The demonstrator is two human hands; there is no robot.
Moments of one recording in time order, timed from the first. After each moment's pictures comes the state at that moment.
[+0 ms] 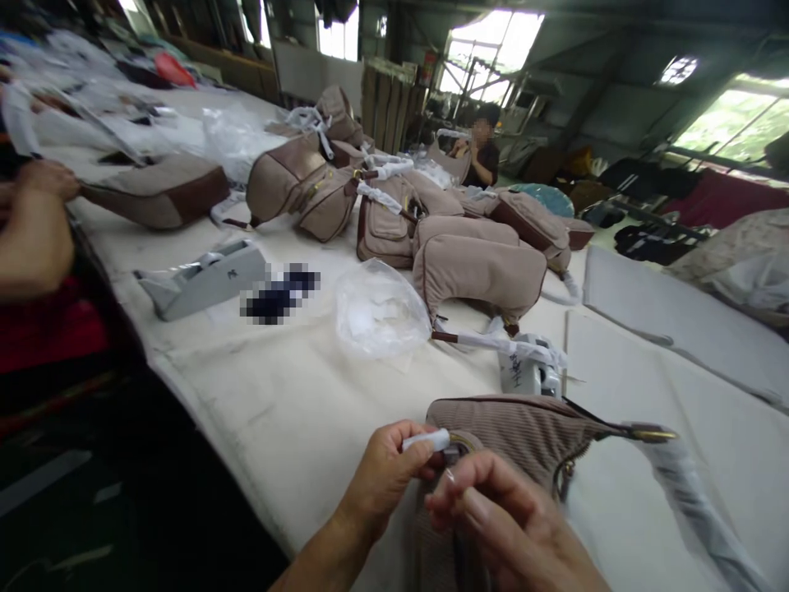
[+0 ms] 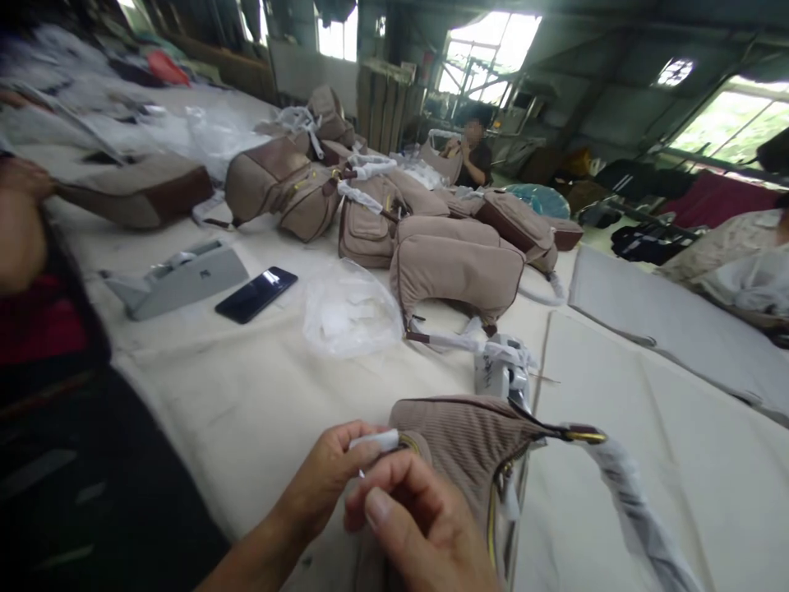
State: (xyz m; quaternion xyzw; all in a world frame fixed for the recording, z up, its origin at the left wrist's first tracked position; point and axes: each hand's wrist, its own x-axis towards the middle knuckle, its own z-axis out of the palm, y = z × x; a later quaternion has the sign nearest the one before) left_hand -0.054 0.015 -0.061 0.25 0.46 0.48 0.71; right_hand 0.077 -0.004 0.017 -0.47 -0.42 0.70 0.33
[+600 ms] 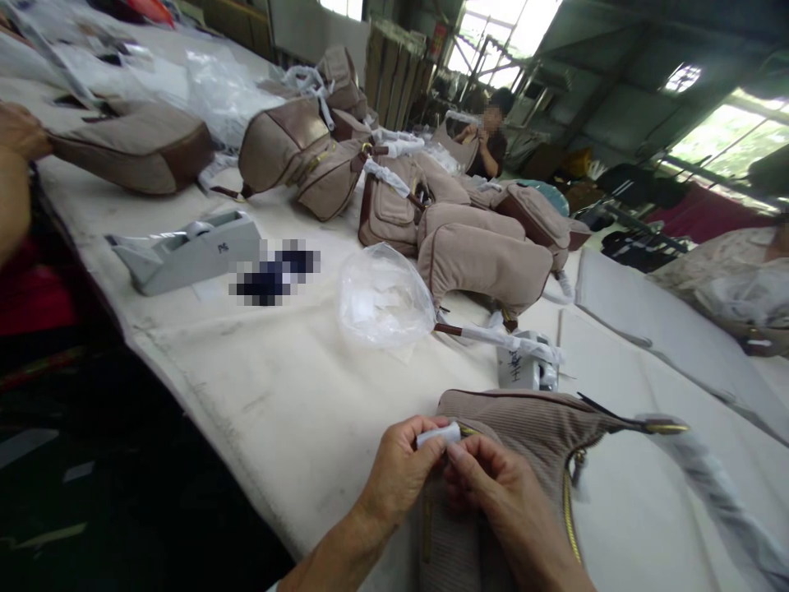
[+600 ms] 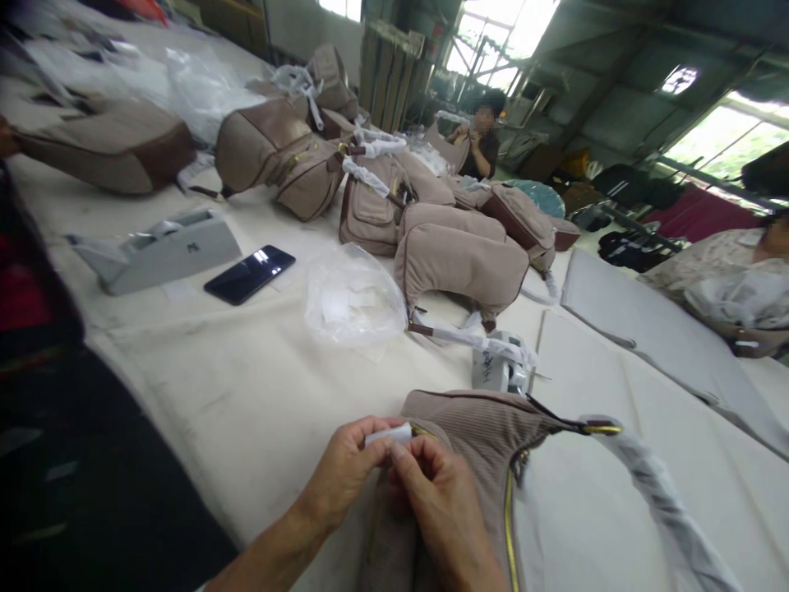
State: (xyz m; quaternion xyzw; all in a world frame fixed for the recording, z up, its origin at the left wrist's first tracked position) left_hand -0.046 0.016 -0.084 0.28 0.46 0.50 0.68; right_hand 0.078 0.019 -0.030 -0.62 -0.43 0.61 0.25
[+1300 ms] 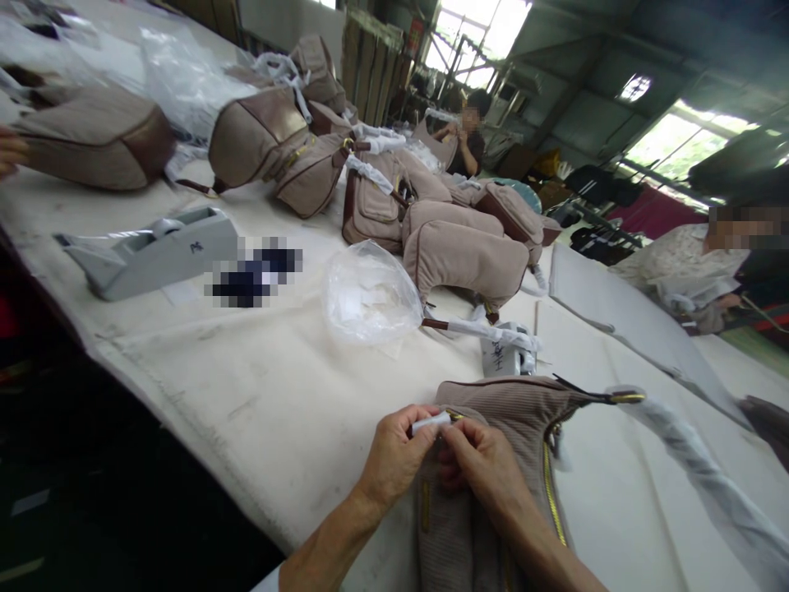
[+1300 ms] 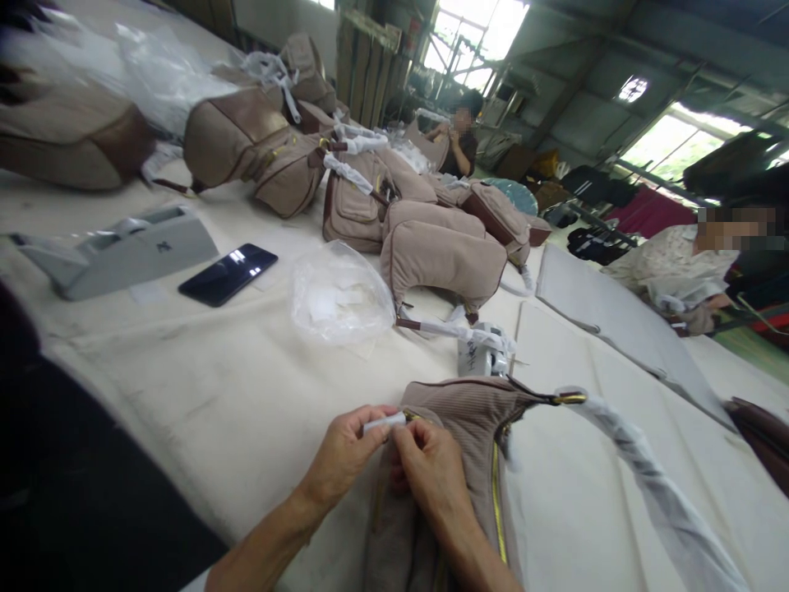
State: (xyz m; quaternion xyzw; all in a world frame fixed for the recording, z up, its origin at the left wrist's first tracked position) left_hand -0.048 0.023 -0.095 0.39 0.45 0.50 0.63; right_hand 0.078 0.026 -0.051 -0.70 -0.47 0.49 0.21
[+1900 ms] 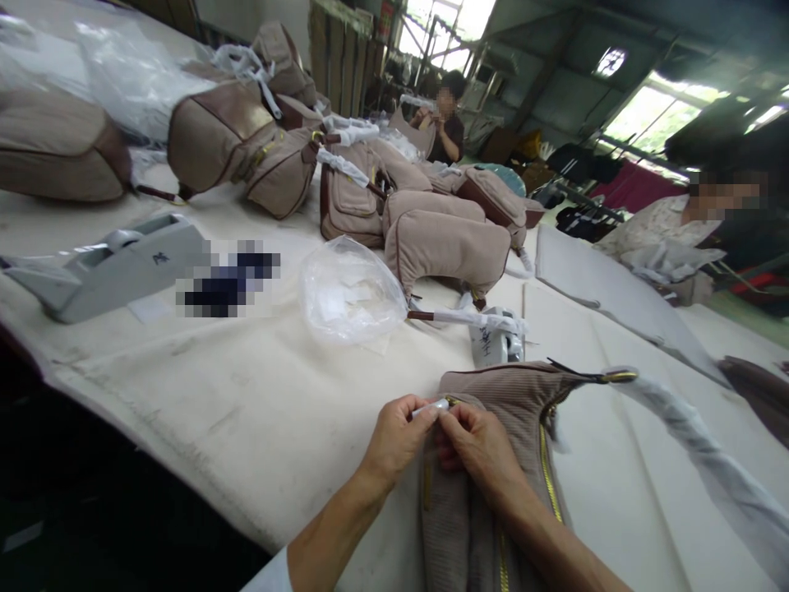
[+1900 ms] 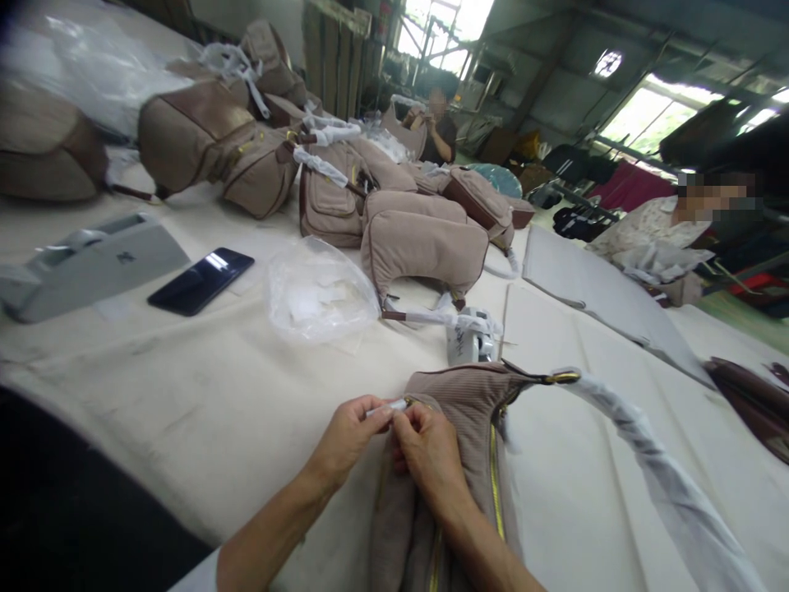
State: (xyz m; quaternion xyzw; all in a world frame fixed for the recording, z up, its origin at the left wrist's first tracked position) left_hand -0.028 0.037 -0.106 0.35 0.45 0.46 0.67; right_hand 0.090 0.031 -0.053 -0.72 -0.49 0.45 0.21
